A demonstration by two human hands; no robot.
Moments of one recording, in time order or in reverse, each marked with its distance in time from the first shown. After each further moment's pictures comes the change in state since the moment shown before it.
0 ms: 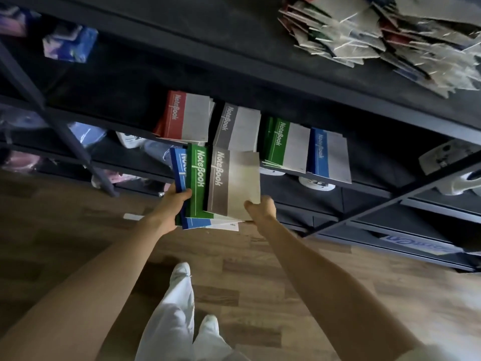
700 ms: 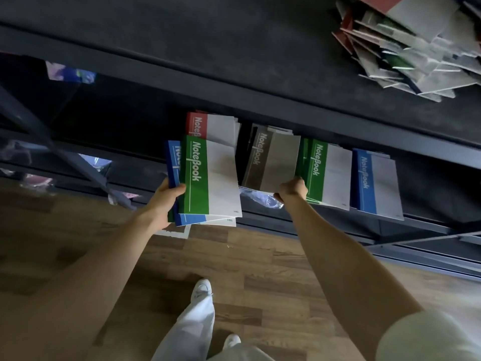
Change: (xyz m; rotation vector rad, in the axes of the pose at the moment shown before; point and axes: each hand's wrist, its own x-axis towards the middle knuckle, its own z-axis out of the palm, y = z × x) left_hand 0.120 0.101 -0.052 -0.020 0.050 -0.089; right_hand 0.151 -0.118 0.030 -0.020 0.180 0.109
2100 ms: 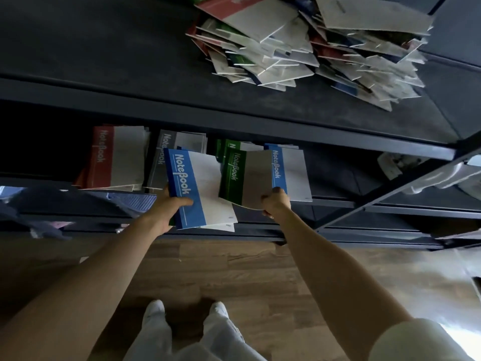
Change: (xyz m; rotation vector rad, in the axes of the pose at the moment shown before) left_hand -0.046 -0.039 0.192 0.196 -0.180 0.037; right_hand 0.035 0.090 -0.174 -0.130 -0.039 -0.024
